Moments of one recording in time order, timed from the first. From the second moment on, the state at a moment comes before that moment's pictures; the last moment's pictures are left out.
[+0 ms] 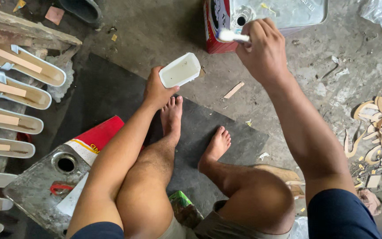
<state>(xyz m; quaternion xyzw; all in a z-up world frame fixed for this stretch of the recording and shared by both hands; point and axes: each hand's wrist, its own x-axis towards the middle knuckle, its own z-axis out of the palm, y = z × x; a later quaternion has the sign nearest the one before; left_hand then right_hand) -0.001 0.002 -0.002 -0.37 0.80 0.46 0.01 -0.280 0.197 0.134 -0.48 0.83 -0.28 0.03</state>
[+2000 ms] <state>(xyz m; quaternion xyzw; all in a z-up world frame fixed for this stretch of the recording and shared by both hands) -0.016 0.014 0.010 -0.42 0.78 0.46 0.06 -0.439 0.325 0.044 -0.28 0.93 -0.16 -0.17</state>
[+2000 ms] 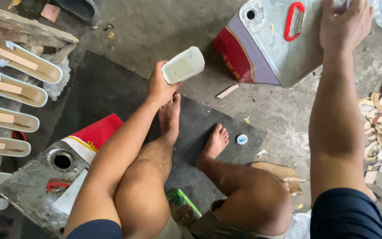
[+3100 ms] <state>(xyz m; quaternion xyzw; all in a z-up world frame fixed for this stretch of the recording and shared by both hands) 0.000 0.034 0.026 -0.32 0.81 0.48 -0.13 -0.349 0.451 0.062 -0.09 0.97 -0.16 -0.13</state>
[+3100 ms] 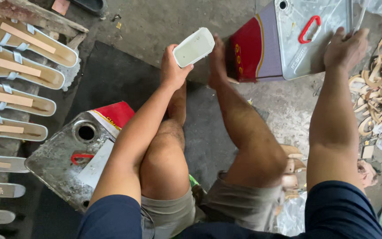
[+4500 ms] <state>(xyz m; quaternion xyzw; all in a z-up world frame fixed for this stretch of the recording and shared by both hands) -0.034 -0.003 -0.010 -0.37 0.77 0.47 -0.22 -0.344 0.399 0.080 -0.03 0.70 -0.71 -0.12</state>
